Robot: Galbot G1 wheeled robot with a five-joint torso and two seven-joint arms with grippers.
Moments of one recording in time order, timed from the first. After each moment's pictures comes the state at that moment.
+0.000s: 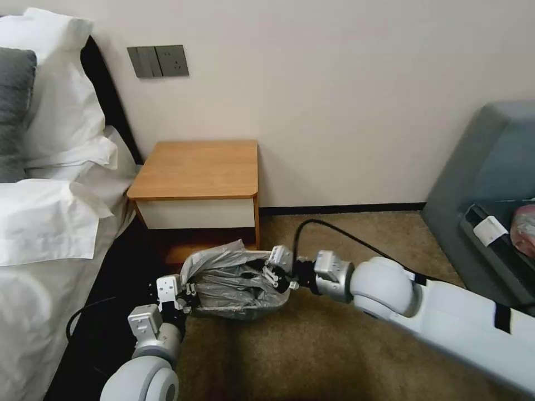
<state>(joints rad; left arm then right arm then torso) 1.64 -1.51 -0.53 -2.28 -0.25 0.51 -0.17 -0.37 0.72 -0.69 2.01 0.55 -0.38 -0.22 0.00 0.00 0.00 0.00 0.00</state>
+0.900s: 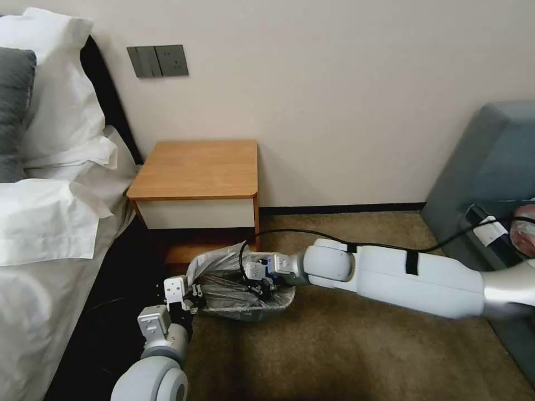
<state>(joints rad) 1.65 -1.55 -0.49 -2.28 -0.20 0.51 -0.18 -0.01 1.01 -1.13 1.62 0.45 -0.37 -0.36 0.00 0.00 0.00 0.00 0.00</state>
